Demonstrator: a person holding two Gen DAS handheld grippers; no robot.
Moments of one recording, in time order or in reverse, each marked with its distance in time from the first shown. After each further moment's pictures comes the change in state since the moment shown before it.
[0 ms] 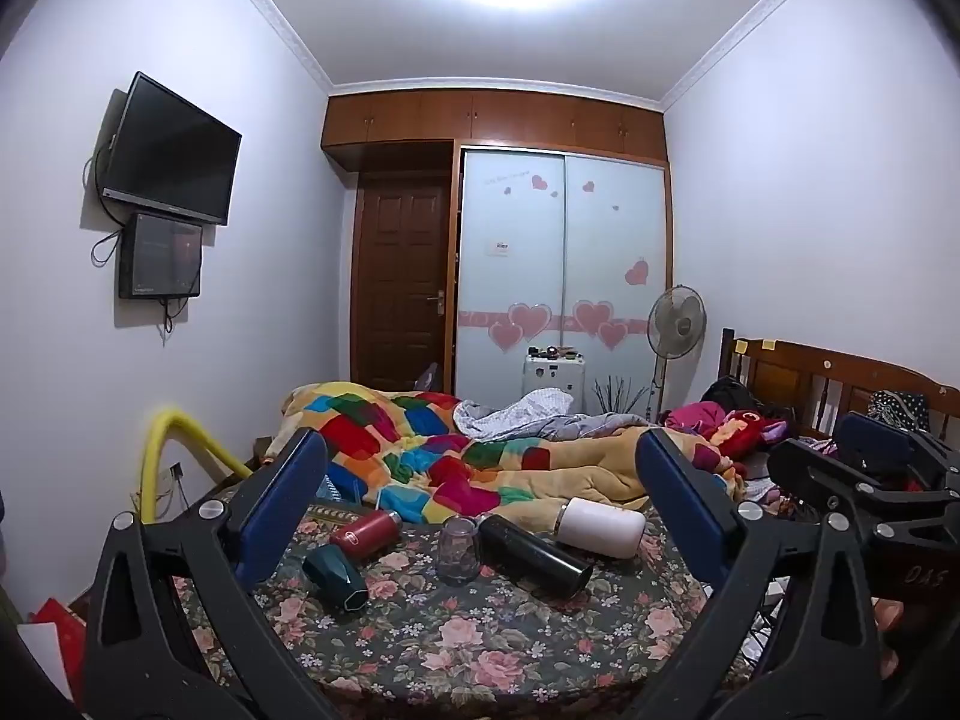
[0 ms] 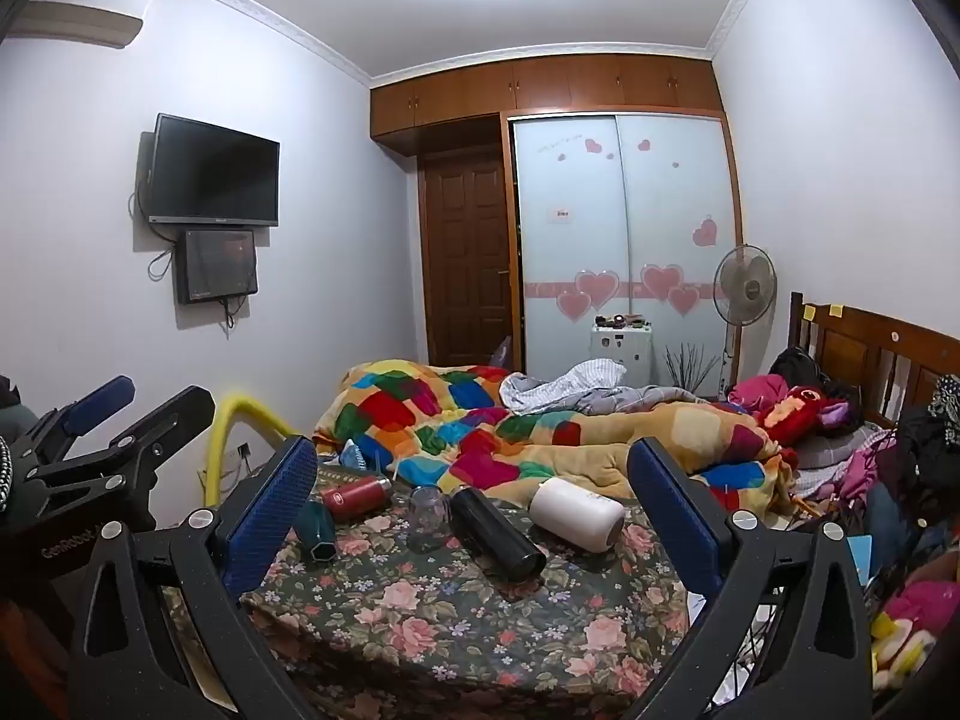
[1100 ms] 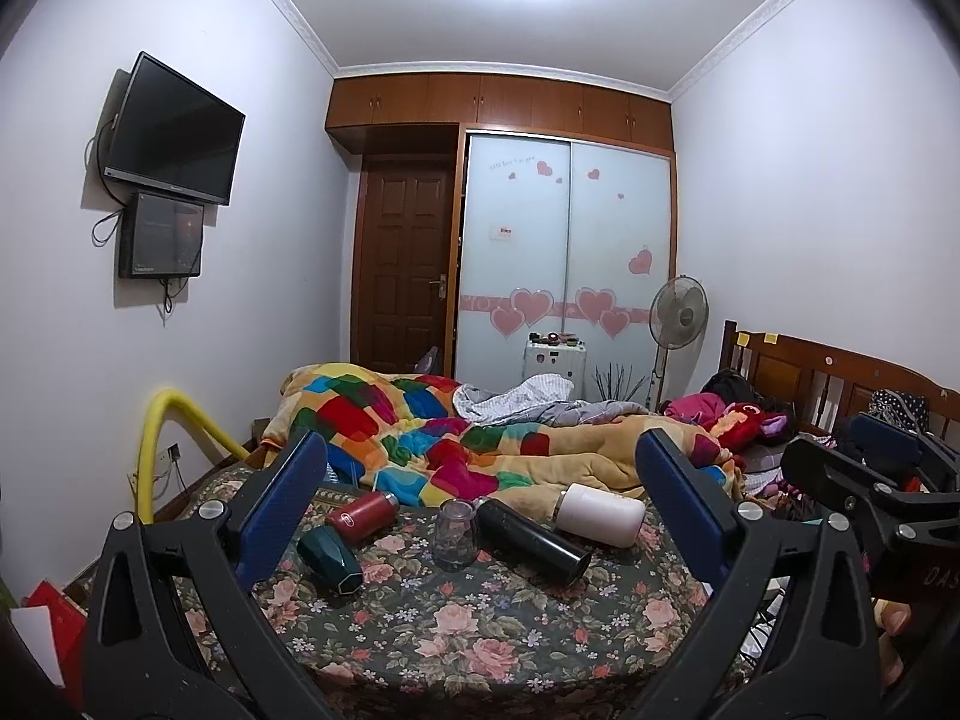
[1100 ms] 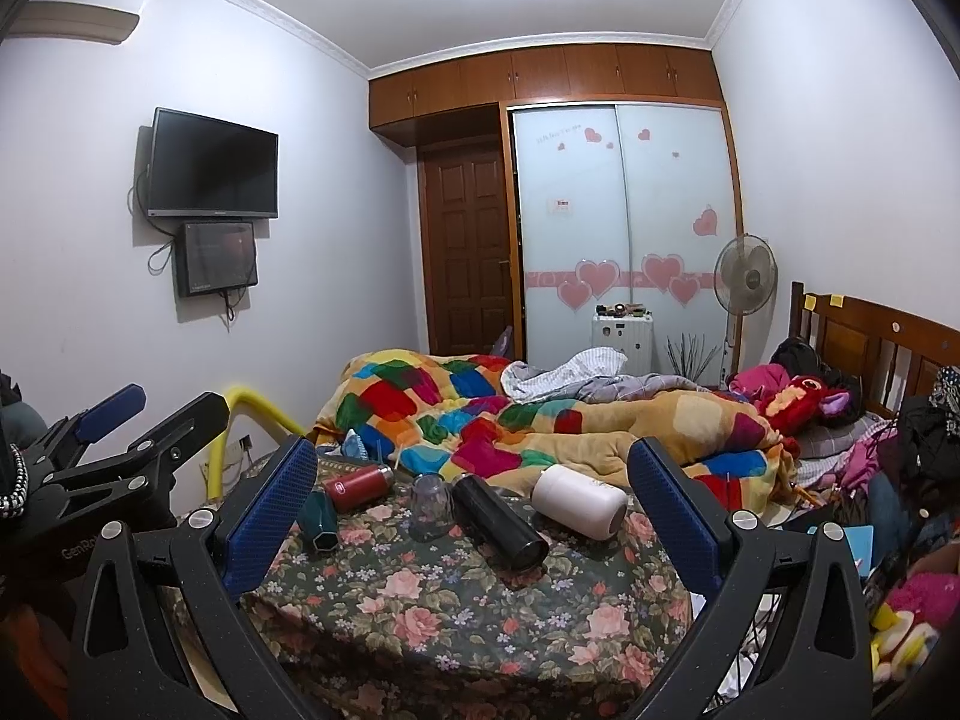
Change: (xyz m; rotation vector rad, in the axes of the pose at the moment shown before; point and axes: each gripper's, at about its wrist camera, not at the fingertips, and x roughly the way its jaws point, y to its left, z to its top) left arm 0.009 0.005 -0.010 -0.022 0.043 -0.002; right arm 0.001 -0.002 -0.007 0.011 0.034 0.001
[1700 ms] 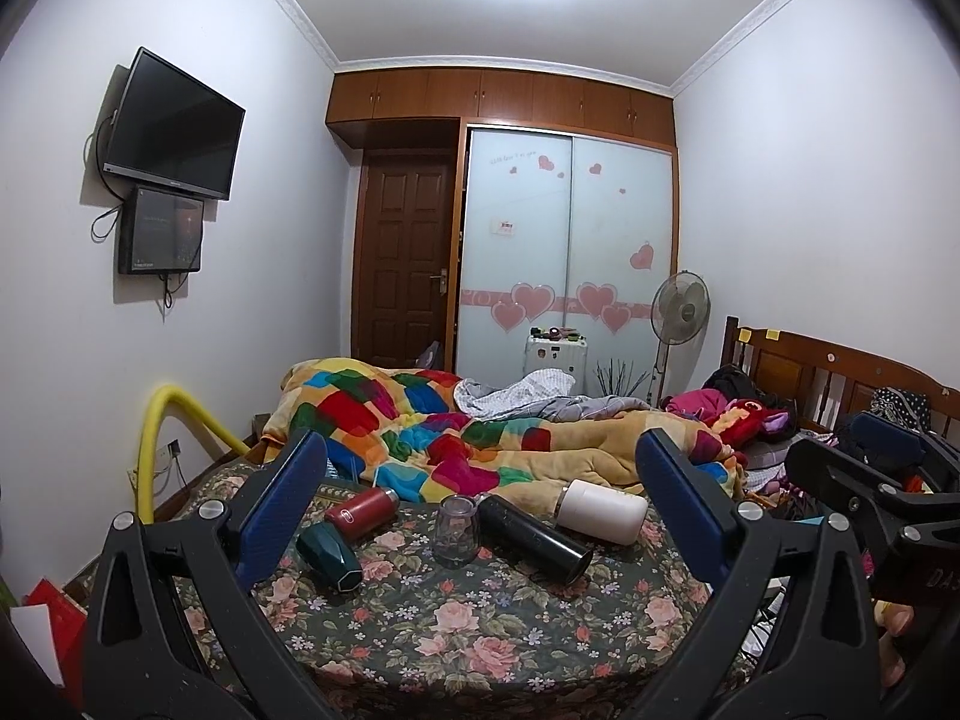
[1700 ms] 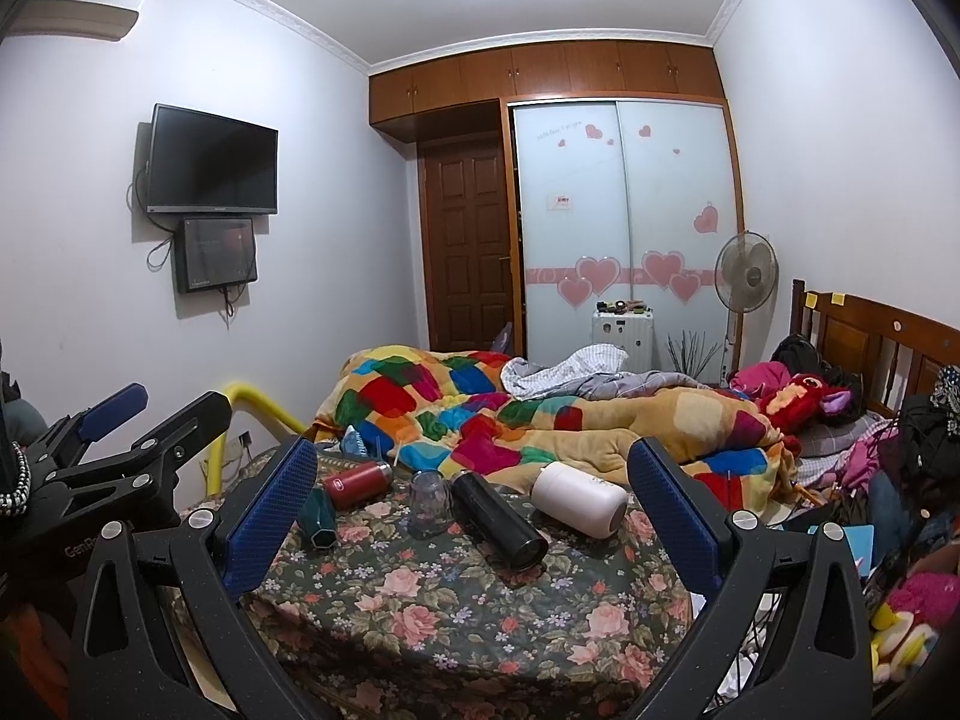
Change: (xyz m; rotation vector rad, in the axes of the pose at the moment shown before) left arm 0.006 -0.001 -0.003 0.000 0.011 0.003; right arm 0.002 0.000 -0.001 -0.002 0.004 0.001
